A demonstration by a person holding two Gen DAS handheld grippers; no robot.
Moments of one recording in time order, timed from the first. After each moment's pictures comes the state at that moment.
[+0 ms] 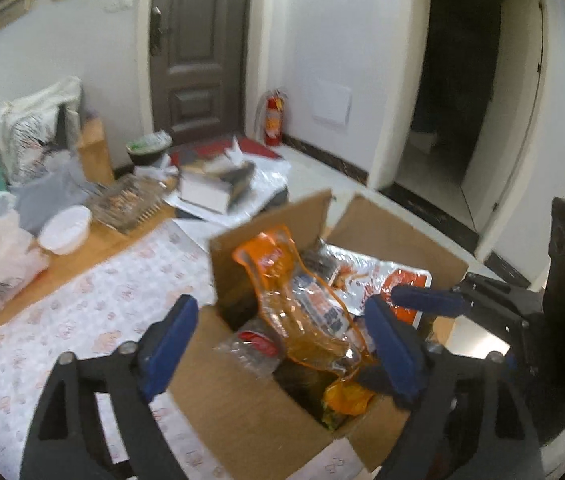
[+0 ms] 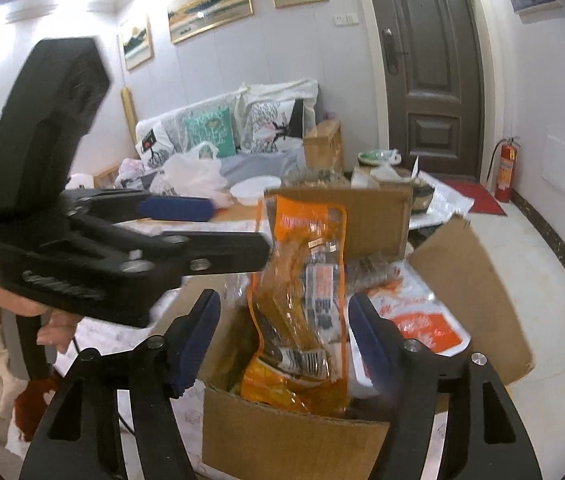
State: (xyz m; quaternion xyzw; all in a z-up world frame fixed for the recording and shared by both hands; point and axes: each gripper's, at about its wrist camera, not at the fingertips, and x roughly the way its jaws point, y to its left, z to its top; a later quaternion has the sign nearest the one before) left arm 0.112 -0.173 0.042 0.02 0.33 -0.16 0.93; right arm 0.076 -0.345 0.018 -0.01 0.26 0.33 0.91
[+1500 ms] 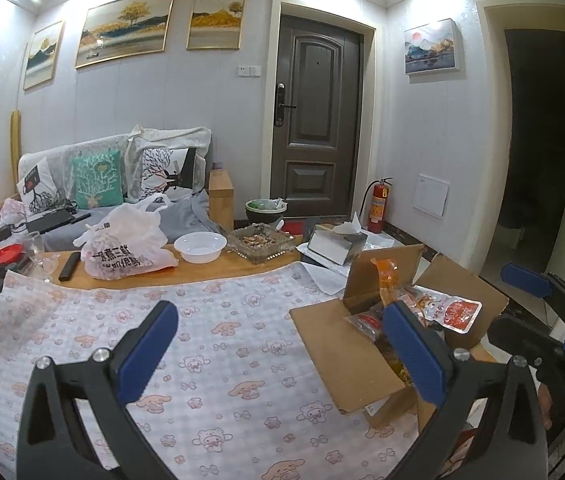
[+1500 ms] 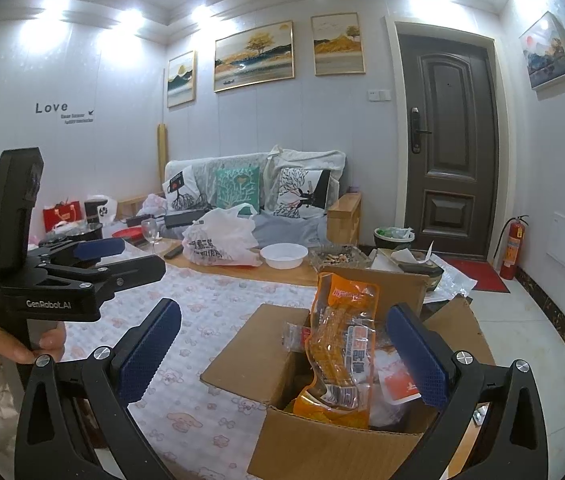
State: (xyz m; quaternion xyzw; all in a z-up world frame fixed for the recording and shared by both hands) left arm -0.024 -0.103 0.044 -0.04 0.19 0.04 0.98; right arm 0.001 -0.346 0.054 -0.04 0.13 0.36 0.92
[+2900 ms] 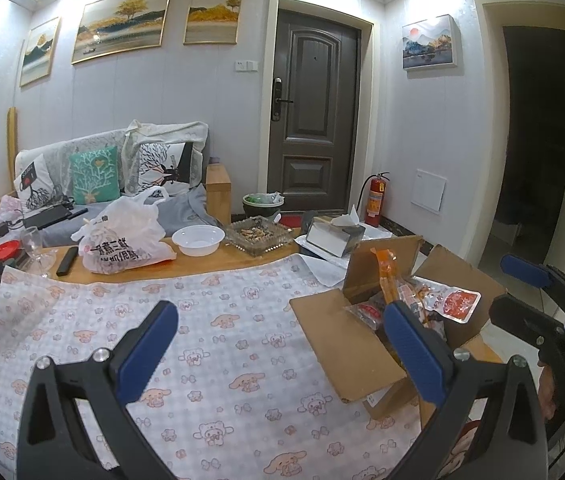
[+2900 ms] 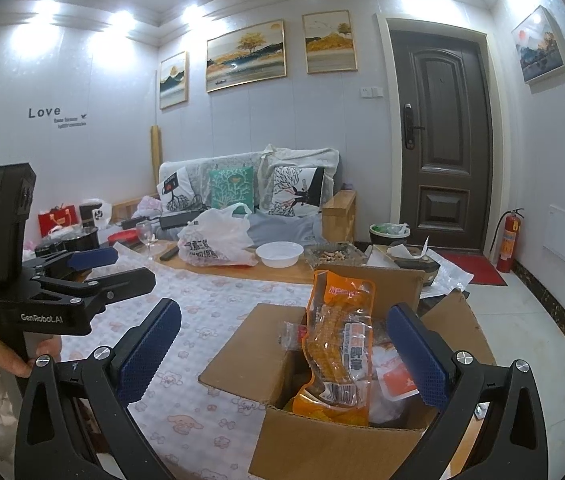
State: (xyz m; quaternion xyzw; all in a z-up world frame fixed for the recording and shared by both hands) left arm -0.027 -0.101 0.038 -0.04 0.20 0.03 0.98; right arm -0.005 -0.345 0.057 -0.03 0.14 0.35 0.93
